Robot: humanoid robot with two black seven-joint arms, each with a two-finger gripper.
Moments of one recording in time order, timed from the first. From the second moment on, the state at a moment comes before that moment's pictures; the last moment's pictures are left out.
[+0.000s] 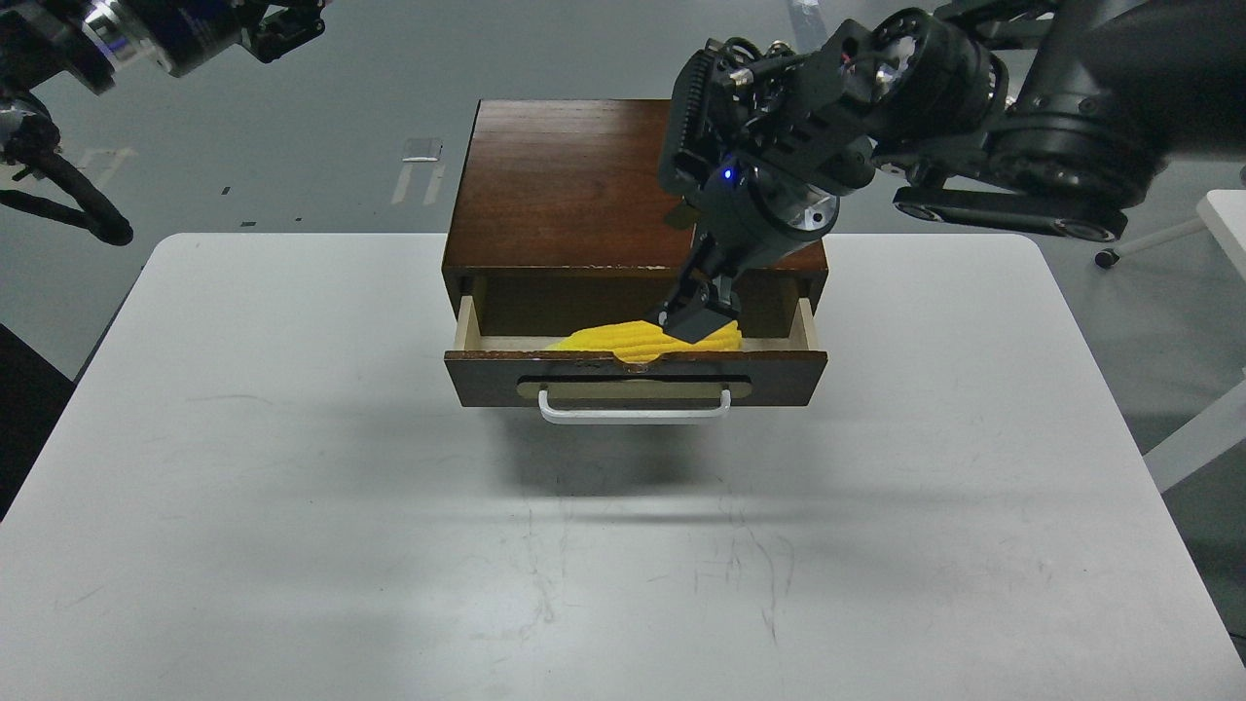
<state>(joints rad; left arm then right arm) -1.33 0.70 -0.11 -0.82 0.21 -0.49 -0.49 2.08 -0.16 -0.83 1.17 -1.18 0.13 0.49</state>
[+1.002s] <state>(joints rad) -1.06 0.55 -0.24 -0.80 0.20 -0.49 -0.49 0.98 -0.41 0.32 0.95 -0.33 -0.10 0.49</state>
